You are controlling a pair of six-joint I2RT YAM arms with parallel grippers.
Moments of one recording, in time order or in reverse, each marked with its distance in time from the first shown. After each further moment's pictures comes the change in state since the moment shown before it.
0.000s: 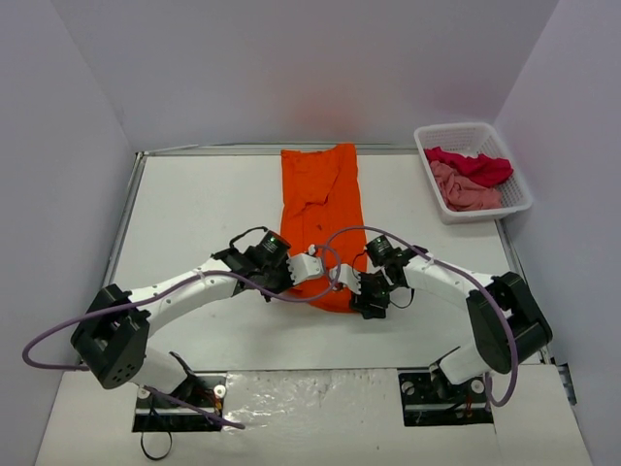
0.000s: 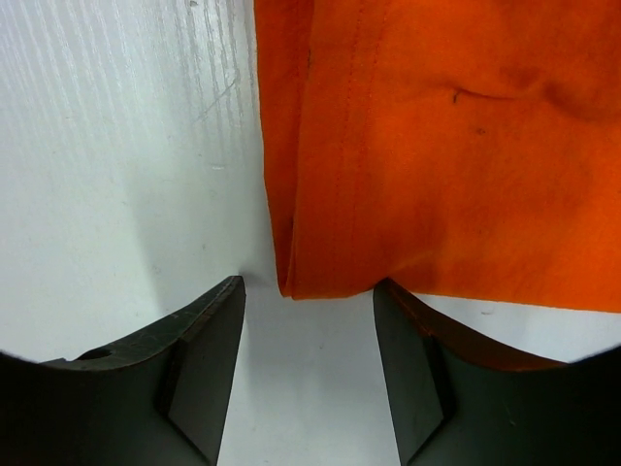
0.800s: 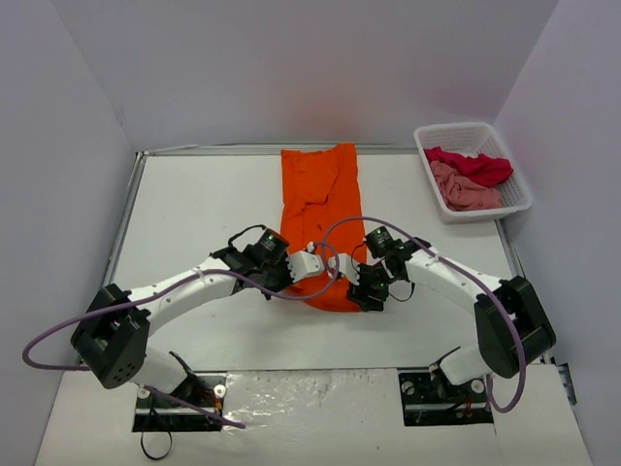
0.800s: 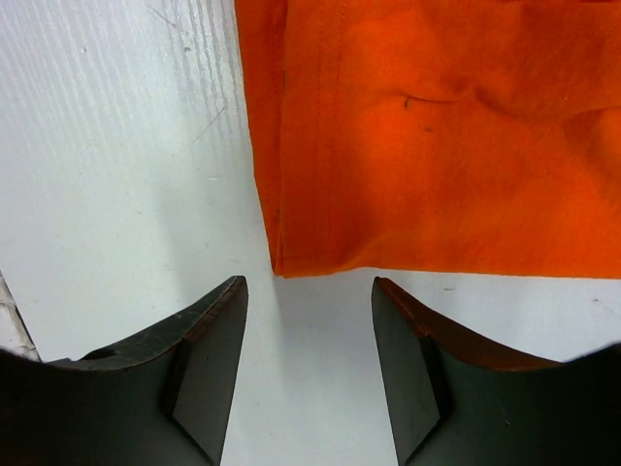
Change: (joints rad) left arm 0.013 0.002 0.000 0.018 0.017 -0.004; right arm 0.008 -0.027 0.089 -0.073 0.011 0.069
